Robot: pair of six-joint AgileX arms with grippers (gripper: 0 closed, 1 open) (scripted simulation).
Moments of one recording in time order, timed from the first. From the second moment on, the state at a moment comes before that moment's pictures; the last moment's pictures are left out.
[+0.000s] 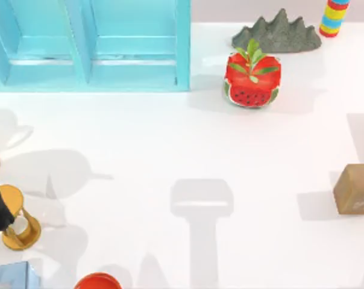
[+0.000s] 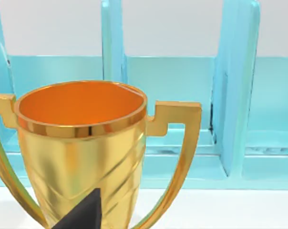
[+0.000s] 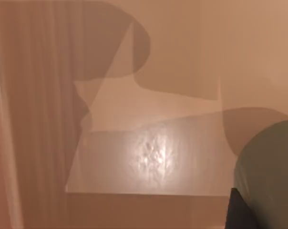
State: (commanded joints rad) left arm 0.00 0.00 0.00 0.00 0.00 0.00; right arm -0.56 1.51 0.87 -0.90 -0.07 -0.55
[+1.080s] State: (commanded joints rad) left arm 0.00 0.00 0.00 0.00 0.00 0.00; right arm -0.56 1.51 0.87 -0.90 -0.07 -0.55
